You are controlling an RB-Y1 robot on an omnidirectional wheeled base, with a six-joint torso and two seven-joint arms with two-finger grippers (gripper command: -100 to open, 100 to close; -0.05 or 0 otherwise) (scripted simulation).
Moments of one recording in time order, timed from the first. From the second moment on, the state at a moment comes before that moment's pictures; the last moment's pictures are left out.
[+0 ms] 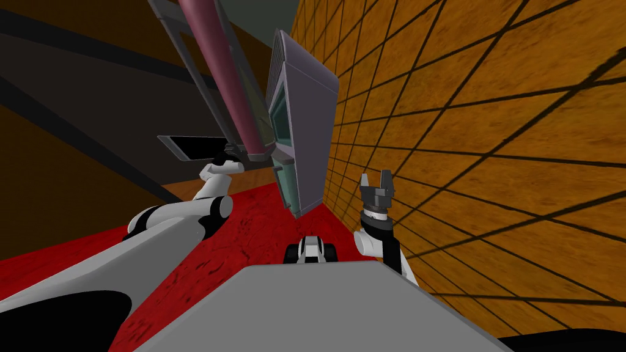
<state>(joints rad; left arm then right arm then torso) -0.94 0.74 0.35 -0.71 0.17 0.01 0.08 0.46 -0.01 0.06 -2.36 0.04 -0.58 0.05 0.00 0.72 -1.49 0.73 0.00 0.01</state>
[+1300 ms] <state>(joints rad) -0.96 0.67 0.22 -0.77 0.23 0.04 0.10 0.46 -0.01 0.06 -2.36 0.04 -0.58 0.05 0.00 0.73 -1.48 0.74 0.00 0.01</state>
